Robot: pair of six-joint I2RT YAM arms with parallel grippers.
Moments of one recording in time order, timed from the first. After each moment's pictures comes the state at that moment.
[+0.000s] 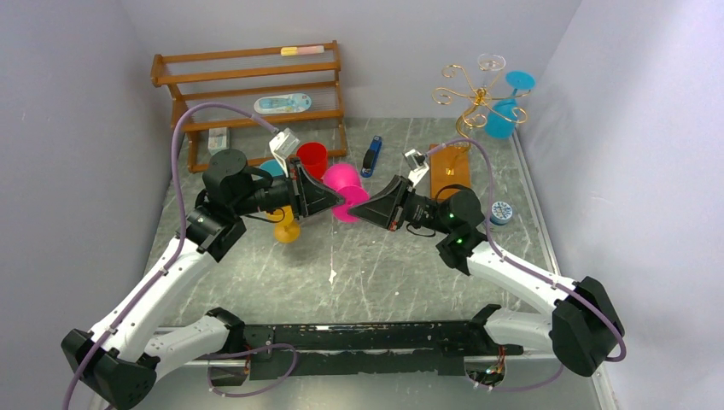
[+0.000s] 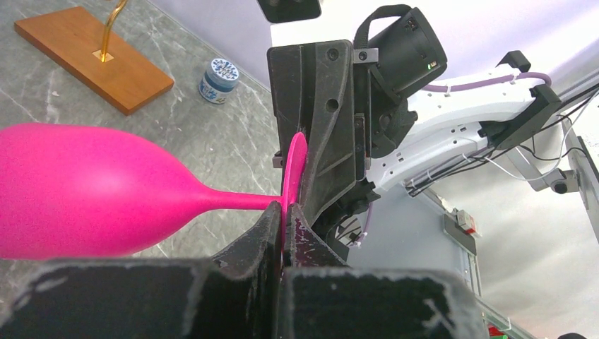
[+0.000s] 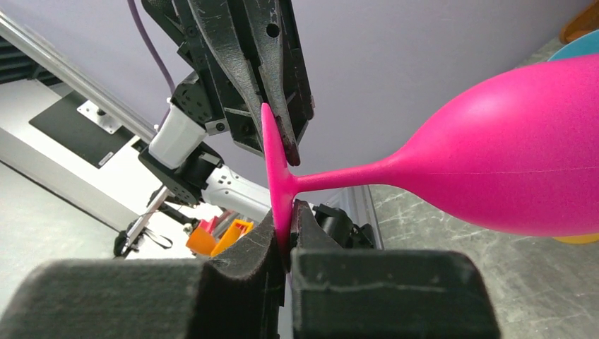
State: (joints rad) left arm -0.54 1.00 1.03 -0.08 0.74 -0.52; right arm 0.67 1.15 0.64 0.87 -0.67 1.04
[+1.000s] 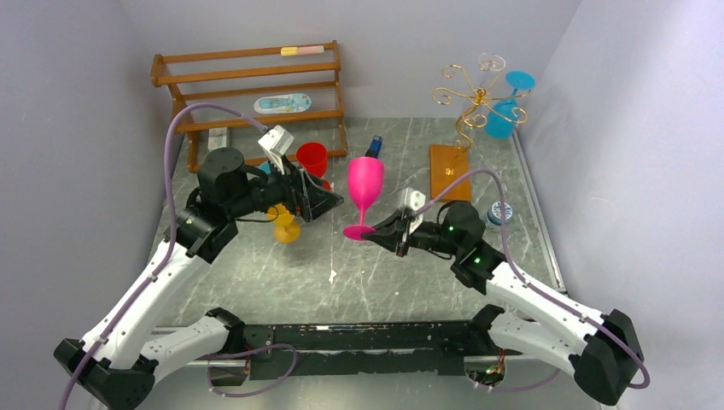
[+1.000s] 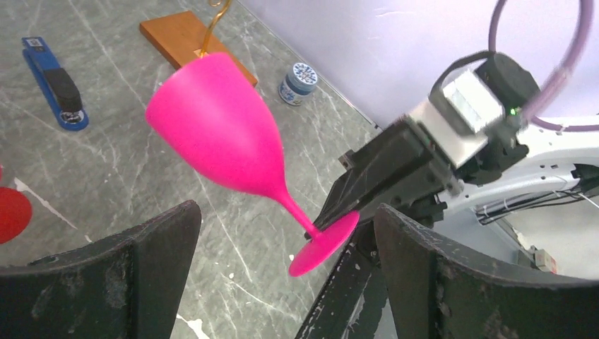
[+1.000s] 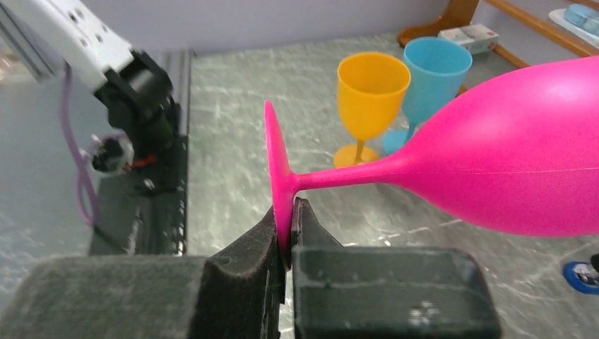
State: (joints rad) left arm -0.54 0.98 1.11 -0.28 0.52 -0.40; right arm 0.70 0.92 0.56 0.41 -0.65 0.06
